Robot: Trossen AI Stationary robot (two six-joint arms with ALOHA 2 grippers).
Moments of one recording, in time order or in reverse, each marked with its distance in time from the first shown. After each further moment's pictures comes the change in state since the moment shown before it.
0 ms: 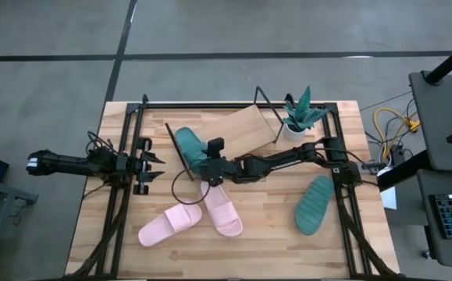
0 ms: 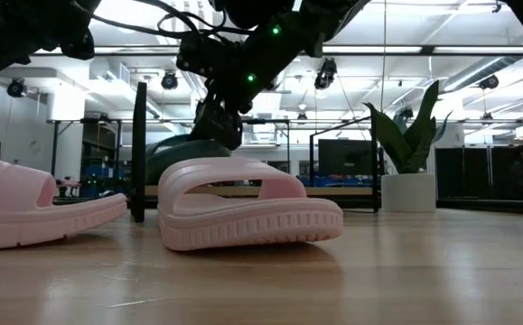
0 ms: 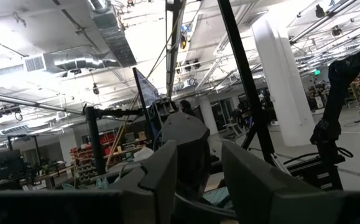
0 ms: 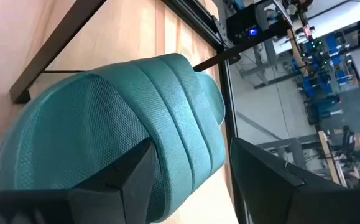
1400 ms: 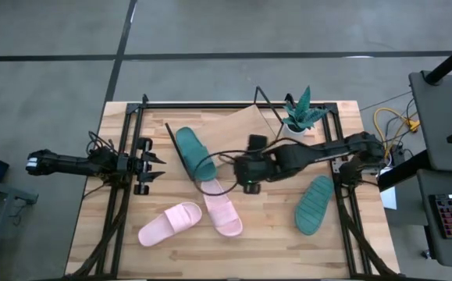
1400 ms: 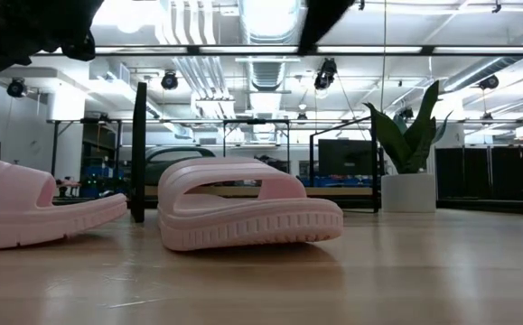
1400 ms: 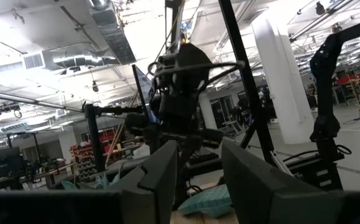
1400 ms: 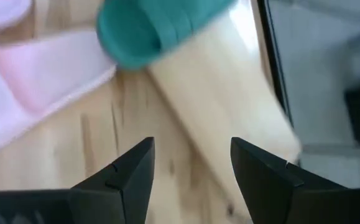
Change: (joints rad) left arm 0.000 0.010 0.000 0.002 0.000 0.000; right arm 0.144 -0.340 0.212 -1.137 -0.121 0.780
